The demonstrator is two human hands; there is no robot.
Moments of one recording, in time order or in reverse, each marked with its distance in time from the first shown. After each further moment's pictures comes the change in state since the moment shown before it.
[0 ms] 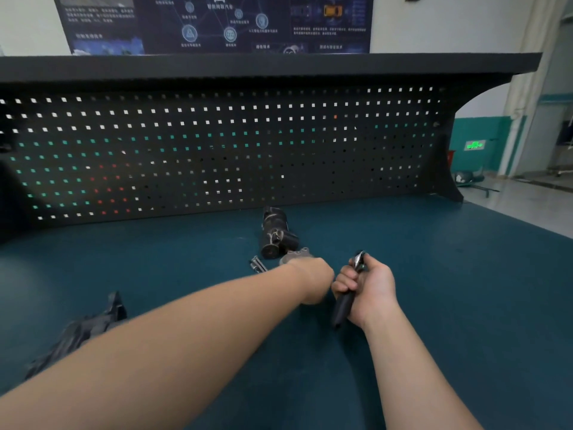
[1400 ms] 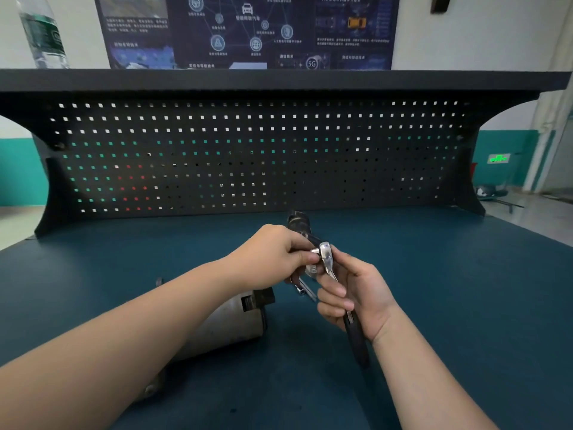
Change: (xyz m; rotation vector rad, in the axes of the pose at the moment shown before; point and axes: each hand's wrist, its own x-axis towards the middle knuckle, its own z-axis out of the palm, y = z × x) left_hand -0.144 -0.059 -0.018 -0.964 0.514 -0.097; right_hand -0.049 0.027 0.029 -0.439 -0.699 0.258
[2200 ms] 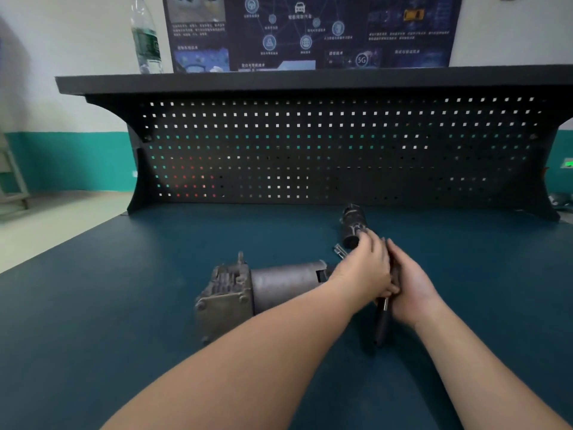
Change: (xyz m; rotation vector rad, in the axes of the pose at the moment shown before) left_hand -0.016 0.005 0.068 1.584 0.025 0.319; right_hand 0.018 0.036 0.011 -0.025 0.408 -0.096
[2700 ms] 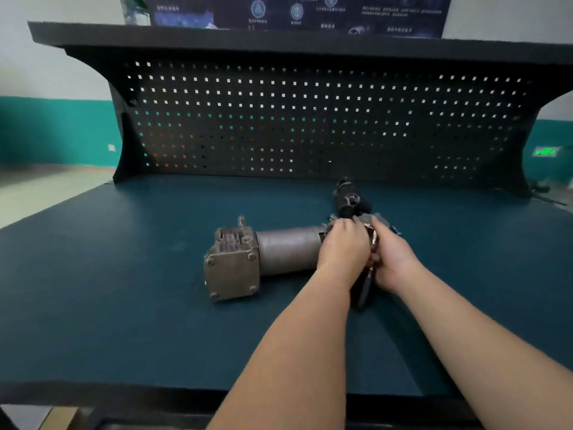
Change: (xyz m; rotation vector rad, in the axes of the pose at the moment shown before) left_hand -0.030 0.023 0.018 -0.302 -0.100 -0.277; right_hand -0.016 0.023 0.021 -0.135 0.272 -0.041
